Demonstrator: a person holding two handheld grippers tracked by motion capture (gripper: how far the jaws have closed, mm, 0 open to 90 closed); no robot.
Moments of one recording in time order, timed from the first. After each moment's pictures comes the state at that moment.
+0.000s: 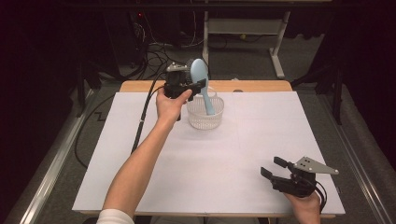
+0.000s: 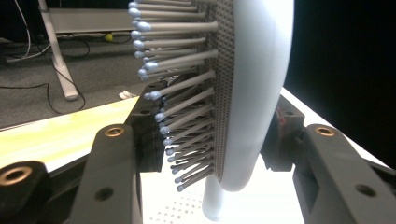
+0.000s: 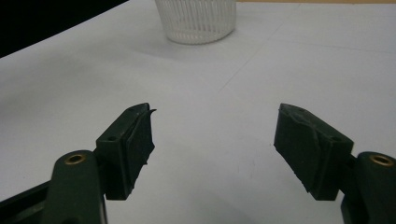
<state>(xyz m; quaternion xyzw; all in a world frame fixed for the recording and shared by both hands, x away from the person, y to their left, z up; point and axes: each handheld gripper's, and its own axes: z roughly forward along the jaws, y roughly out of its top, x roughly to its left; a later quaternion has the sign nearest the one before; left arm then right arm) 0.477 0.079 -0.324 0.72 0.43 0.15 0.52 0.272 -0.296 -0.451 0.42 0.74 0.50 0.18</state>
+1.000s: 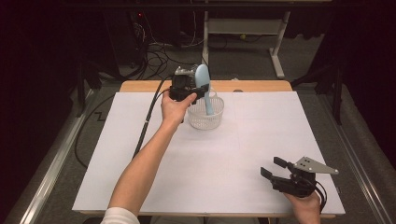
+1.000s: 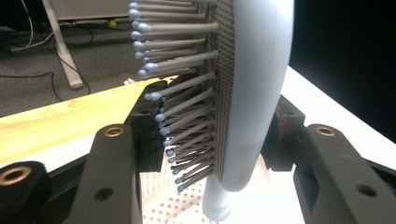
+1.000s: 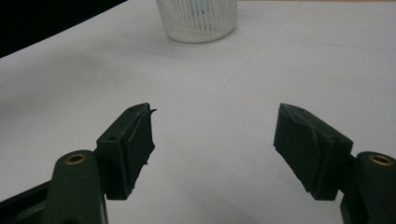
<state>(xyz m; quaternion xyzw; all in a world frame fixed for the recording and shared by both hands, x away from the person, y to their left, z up) 0.485 0.066 -0.342 0.74 0.44 0.15 0.49 0.273 -0.296 -0.452 0.41 0.74 0.50 0.18</state>
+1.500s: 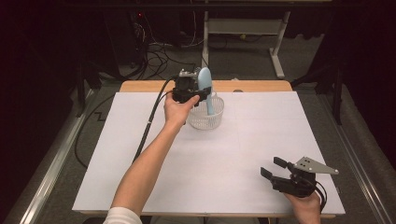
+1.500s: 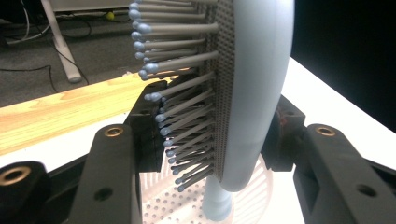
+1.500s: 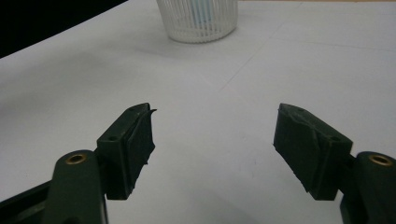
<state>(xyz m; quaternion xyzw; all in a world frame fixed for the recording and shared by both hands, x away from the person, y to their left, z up) 0.486 0.058 -0.349 0.75 0.44 0.14 0.48 0.272 -0.296 -0.452 0.41 0.74 0.50 0.18</state>
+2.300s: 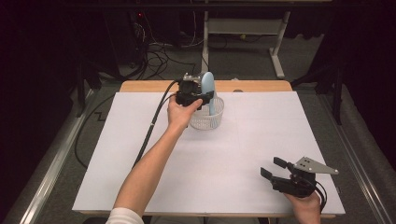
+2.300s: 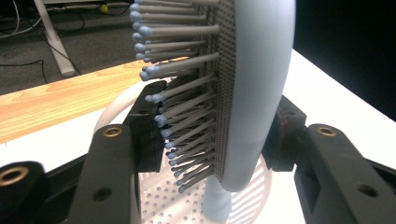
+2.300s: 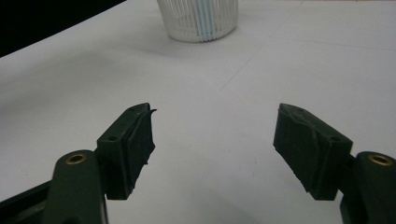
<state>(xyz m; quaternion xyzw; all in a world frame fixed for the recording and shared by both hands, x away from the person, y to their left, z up) 0.485 0.051 -0.361 0.75 0.43 0.14 0.48 0.272 -0.296 -0.452 0.41 0.74 0.50 0.18</state>
